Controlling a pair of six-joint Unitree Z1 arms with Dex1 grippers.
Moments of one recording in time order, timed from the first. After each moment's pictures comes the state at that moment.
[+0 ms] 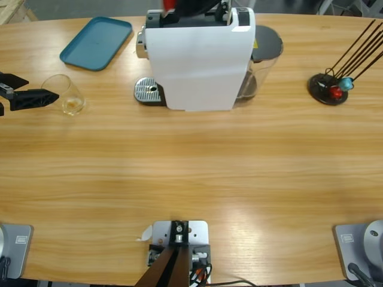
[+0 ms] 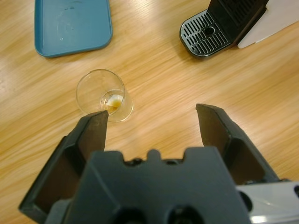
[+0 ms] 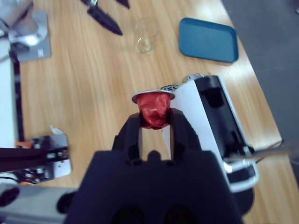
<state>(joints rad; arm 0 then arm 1) -0.61 1.19 -0.75 0.35 0.14 -0.07 0.88 1.64 -1.70 0.81 0.24 -0.45</state>
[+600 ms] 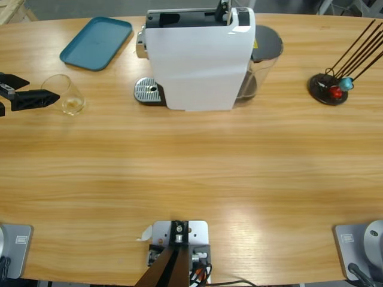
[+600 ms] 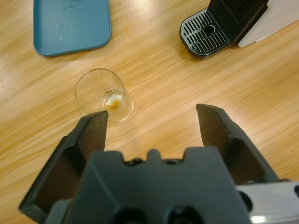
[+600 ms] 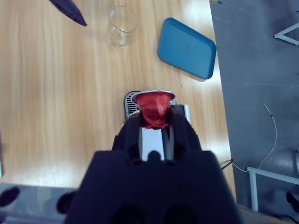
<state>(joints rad) -0.61 1.20 -0.75 0.35 0.14 -0.07 0.89 1.87 -2.03 0.93 0.12 -0.67</state>
